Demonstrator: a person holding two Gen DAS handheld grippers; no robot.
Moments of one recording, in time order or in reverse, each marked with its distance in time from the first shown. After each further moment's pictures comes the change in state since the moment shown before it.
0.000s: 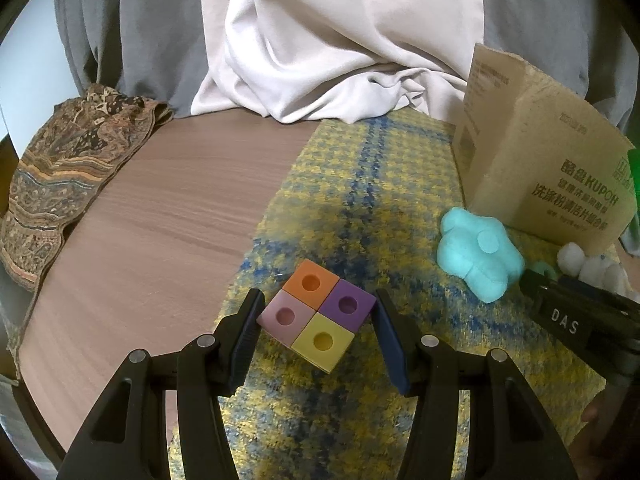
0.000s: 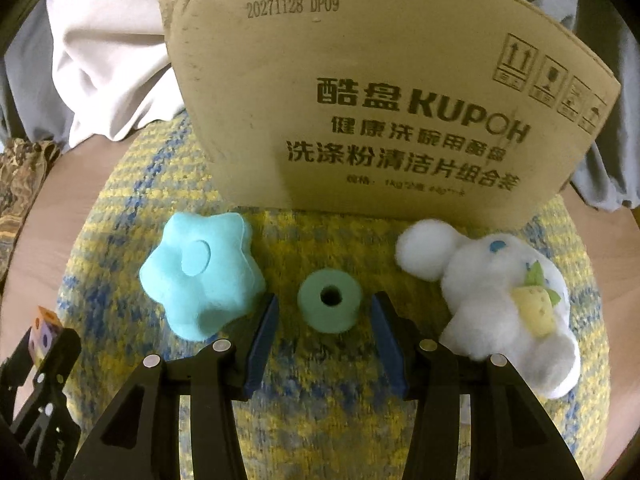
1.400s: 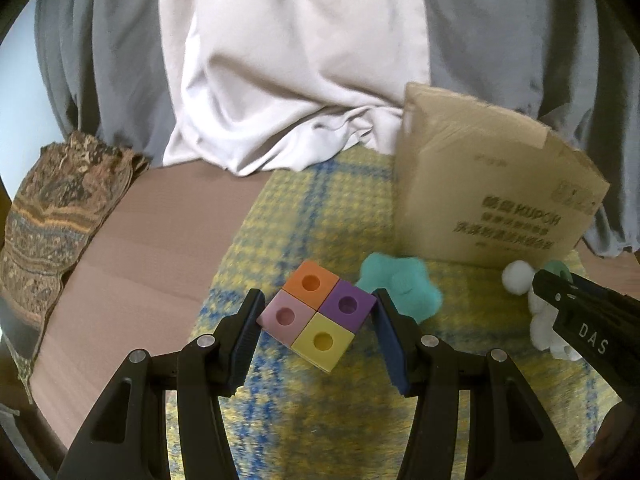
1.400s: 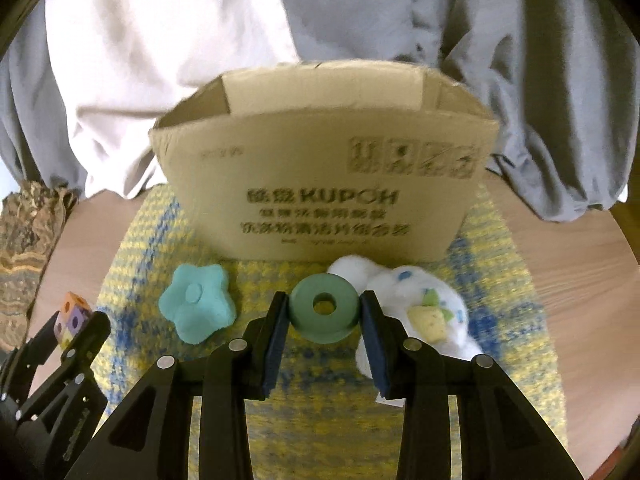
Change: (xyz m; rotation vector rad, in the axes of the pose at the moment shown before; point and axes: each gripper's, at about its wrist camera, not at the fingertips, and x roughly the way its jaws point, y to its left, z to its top) left arm -0.051 -0.053 0.025 0.083 -0.100 -0.059; right arm -0.076 -0.055 0.008 0.067 -0.139 0.026
